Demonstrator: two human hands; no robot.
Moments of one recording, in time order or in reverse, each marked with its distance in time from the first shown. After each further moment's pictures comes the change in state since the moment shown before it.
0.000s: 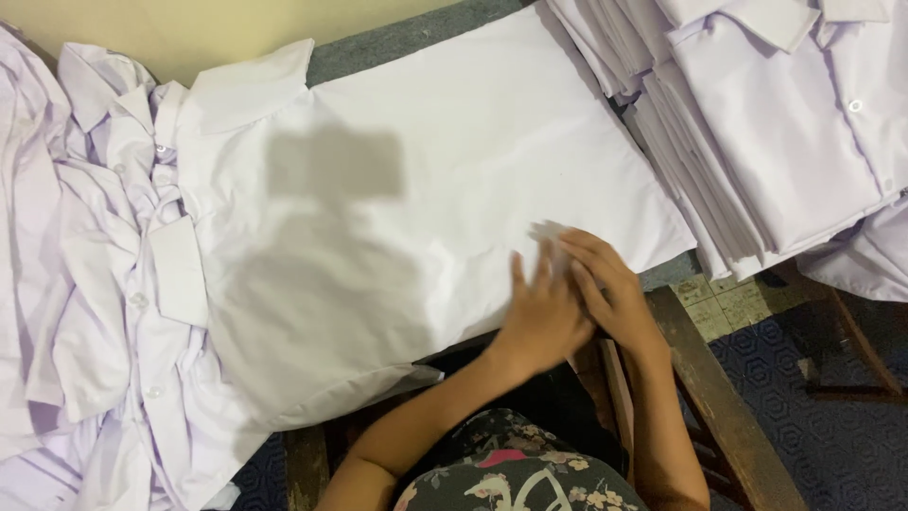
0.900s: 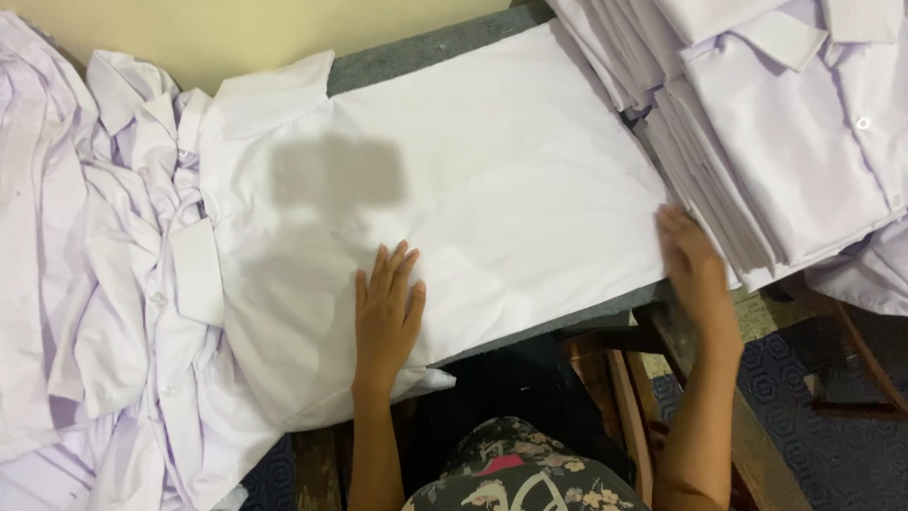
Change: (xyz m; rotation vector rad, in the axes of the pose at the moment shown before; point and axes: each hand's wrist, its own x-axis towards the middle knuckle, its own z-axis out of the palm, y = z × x) left_hand -0.112 -0.144 -0.030 -0.150 0.375 -0.487; right_hand 0.008 0.041 -0.064 -0.418 -0.090 0.204
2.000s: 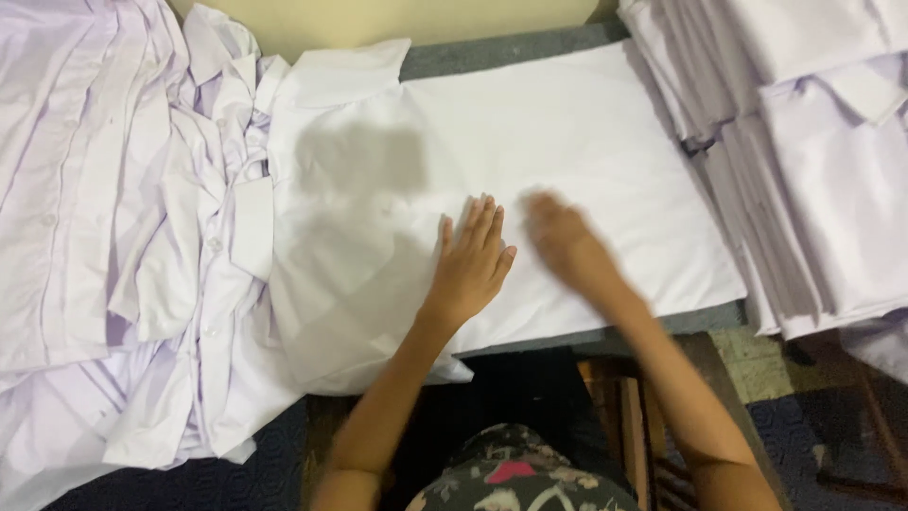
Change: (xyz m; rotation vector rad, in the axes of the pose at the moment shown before) left_hand 0.055 0.009 0.048 0.195 0.073 0.228; right_hand 0.074 -0.131 0.103 -1.122 0.010 -0.639
